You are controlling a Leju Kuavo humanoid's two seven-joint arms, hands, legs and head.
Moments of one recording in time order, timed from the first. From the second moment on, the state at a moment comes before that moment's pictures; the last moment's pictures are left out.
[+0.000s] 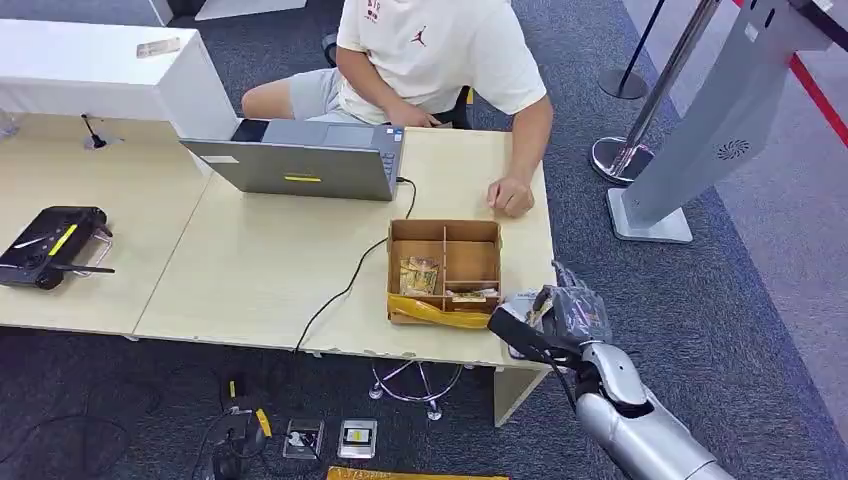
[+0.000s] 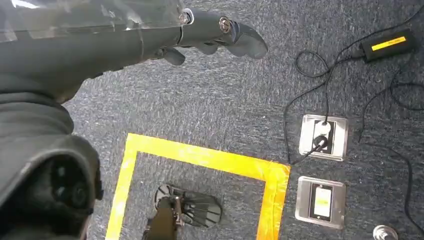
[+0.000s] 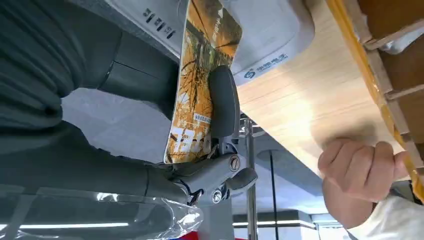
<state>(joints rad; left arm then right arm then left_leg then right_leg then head) -0.24 0.09 -0.58 -0.41 0.47 0.64 0.08 -0.47 -0.36 0.89 -1.17 0.67 -0.37 0.29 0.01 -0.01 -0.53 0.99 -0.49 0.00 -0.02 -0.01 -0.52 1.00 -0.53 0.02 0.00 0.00</state>
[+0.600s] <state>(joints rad) -0.24 0.09 -0.58 -0.41 0.46 0.63 0.10 -0.51 -0.35 0.89 -1.17 0.74 -0.42 0.33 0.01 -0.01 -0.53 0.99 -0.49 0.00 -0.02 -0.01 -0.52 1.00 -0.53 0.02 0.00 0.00</state>
